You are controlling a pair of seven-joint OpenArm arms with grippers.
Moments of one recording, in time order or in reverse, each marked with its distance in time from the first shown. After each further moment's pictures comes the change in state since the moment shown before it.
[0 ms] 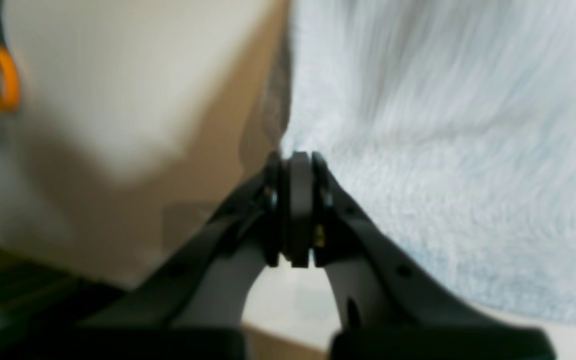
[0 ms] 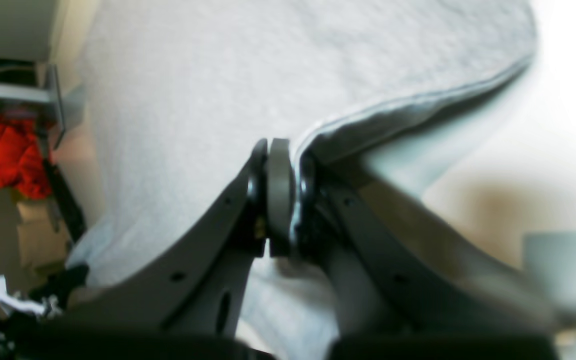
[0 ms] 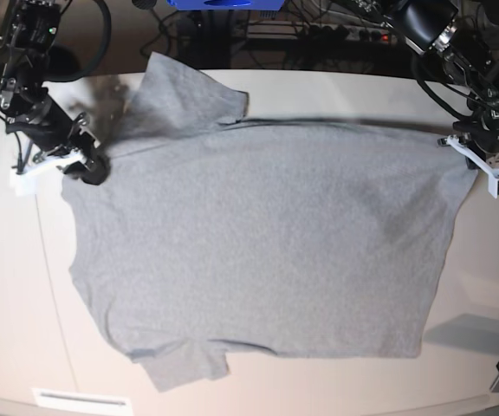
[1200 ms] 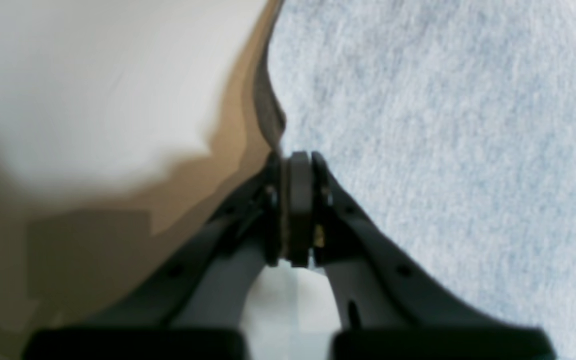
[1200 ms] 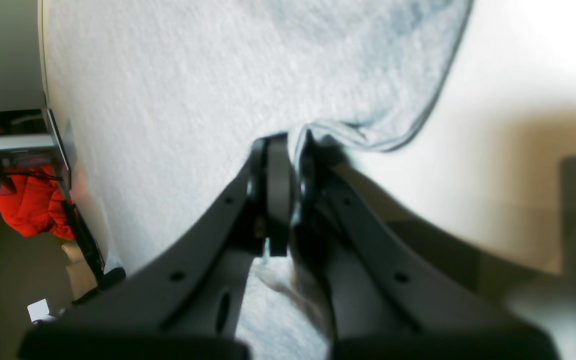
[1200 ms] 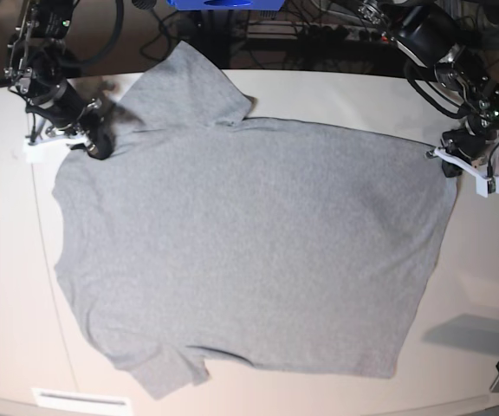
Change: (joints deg) left arm -2.6 -1.7 0.6 -22.7 -1.6 0.7 -14.6; right arm -2.6 -2.9 0.0 -15.9 2.2 2.6 9.9
